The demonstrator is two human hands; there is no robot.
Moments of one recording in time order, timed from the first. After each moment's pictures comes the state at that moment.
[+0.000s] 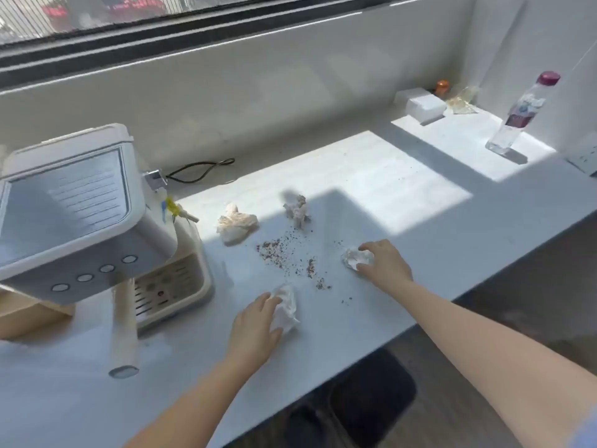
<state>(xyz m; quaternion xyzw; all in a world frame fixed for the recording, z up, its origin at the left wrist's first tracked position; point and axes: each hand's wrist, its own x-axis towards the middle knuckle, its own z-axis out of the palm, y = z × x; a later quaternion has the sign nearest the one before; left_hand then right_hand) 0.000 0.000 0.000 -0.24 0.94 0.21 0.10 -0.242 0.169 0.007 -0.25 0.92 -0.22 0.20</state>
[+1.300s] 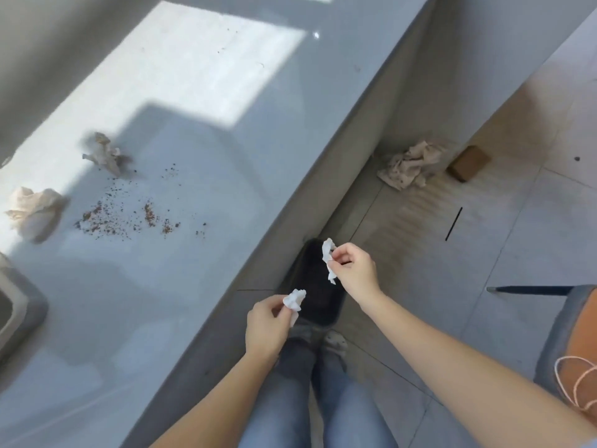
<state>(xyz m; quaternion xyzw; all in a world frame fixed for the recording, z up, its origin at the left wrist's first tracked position) -0.018 0.217 -0.088 -0.28 0.82 0.47 0.18 -0.108 0.378 -0.124 0.18 0.79 -0.55 0.21</state>
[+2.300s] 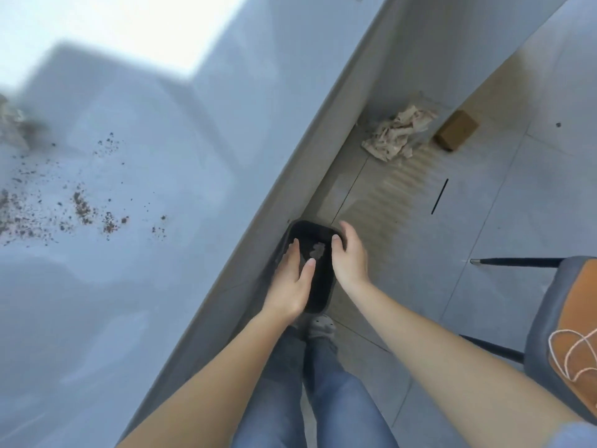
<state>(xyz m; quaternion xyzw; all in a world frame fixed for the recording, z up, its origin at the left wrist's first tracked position) -0.083 0.236 -0.160 -0.15 0.81 0.47 0.31 -0.121 0.359 -0.197 0.25 0.82 -0.49 0.16</state>
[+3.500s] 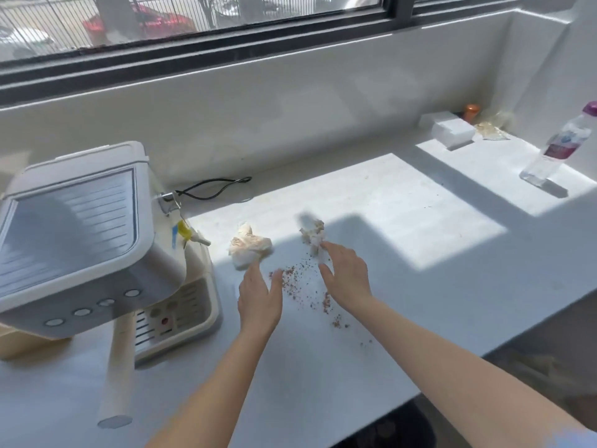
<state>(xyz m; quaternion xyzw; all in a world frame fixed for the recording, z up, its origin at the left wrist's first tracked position) -0.086 -0.051 0.025 -0.45 0.78 0.41 -0.15 -0.222 0.052 0.018 -0.35 0.90 -0.25 0.11</state>
